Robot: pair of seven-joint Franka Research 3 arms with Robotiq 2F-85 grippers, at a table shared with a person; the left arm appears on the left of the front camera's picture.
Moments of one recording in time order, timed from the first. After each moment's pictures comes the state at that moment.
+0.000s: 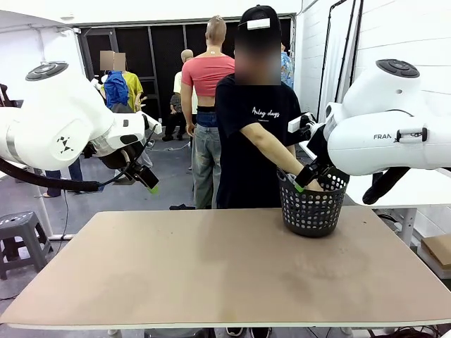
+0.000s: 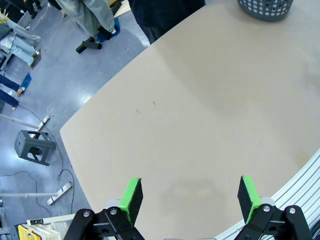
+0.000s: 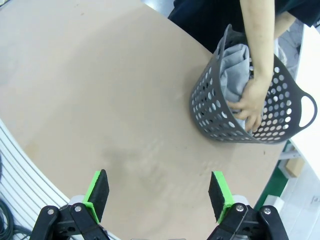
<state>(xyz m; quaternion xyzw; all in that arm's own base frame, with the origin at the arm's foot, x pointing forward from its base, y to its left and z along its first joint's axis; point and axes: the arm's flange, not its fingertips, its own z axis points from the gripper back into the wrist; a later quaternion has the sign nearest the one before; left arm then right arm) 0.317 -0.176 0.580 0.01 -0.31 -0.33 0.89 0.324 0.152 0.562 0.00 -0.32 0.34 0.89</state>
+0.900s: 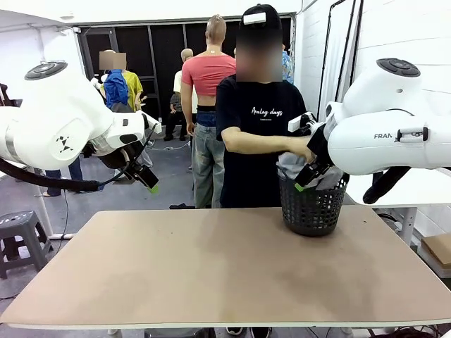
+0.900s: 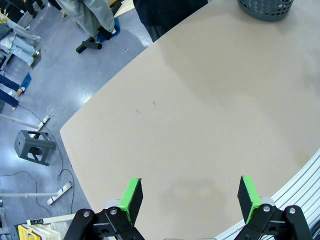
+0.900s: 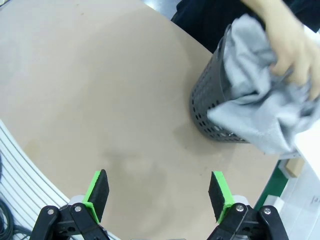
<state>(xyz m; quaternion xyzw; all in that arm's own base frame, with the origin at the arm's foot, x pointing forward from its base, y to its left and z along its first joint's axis) 0.317 -0.176 0.580 0.01 -0.31 -0.33 0.89 0.324 0.152 0.562 0.00 -0.32 0.34 0.89</state>
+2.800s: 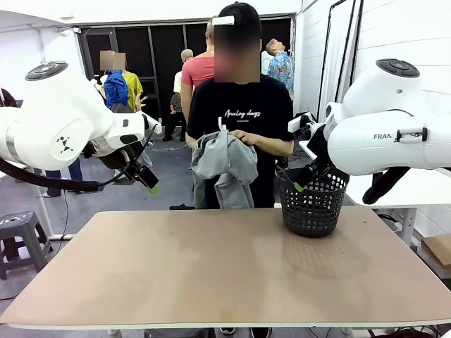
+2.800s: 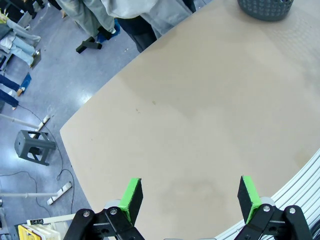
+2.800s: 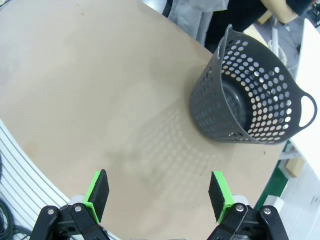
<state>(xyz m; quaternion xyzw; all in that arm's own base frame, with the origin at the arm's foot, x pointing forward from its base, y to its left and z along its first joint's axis) 0.317 -0.176 0.580 0.01 -0.31 -0.33 0.89 0.324 0.152 0.562 0.00 -0.32 0.34 0.89</state>
